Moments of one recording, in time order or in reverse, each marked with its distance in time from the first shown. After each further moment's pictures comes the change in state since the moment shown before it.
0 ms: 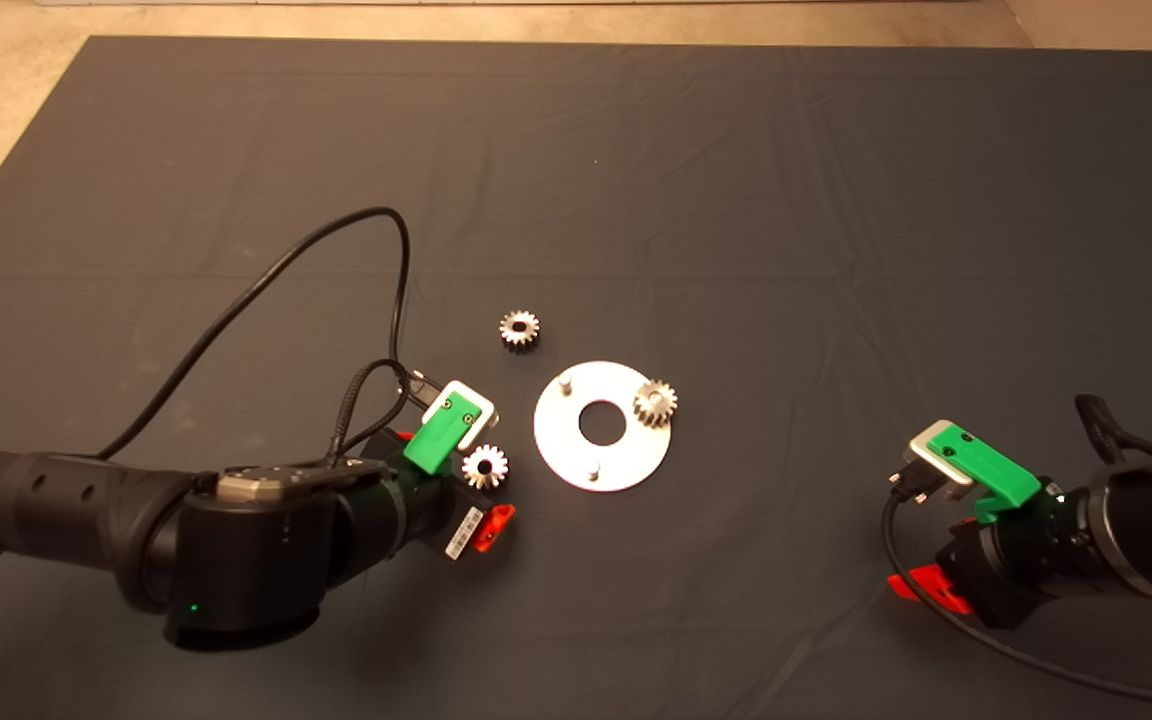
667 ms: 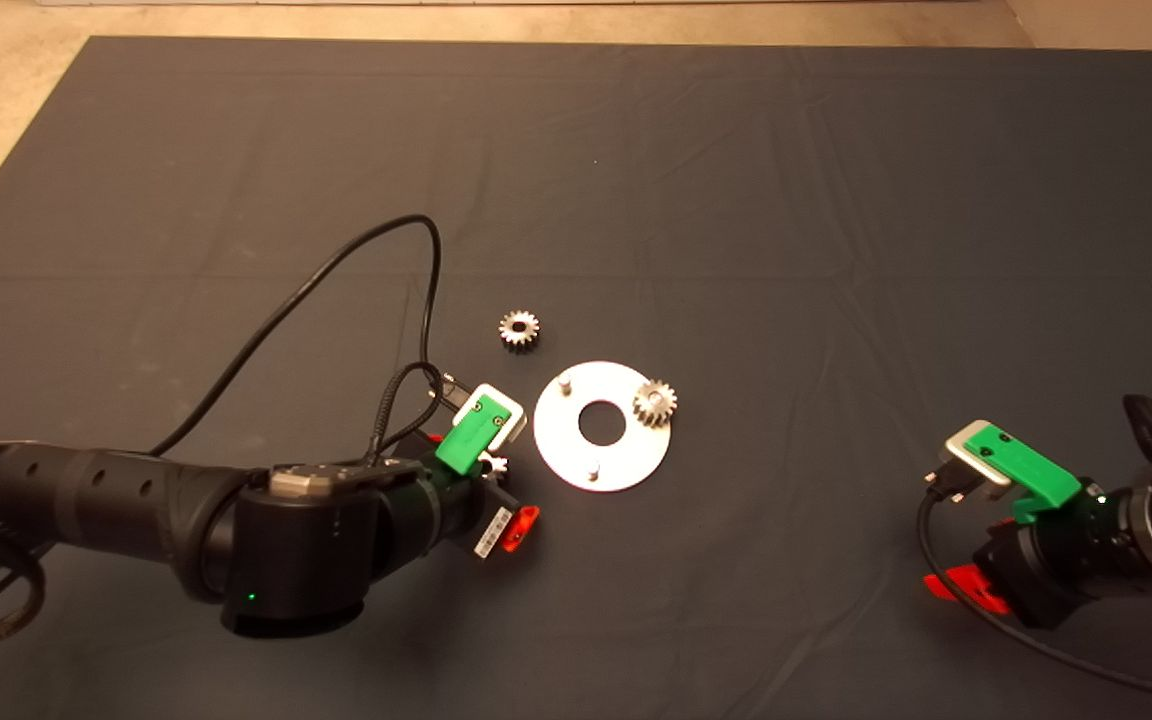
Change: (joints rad) left arm 0.017 0.070 -0.052 0.003 0.000 0.002; right arm 0.000 -0.074 0.000 0.000 0.006 -0.053
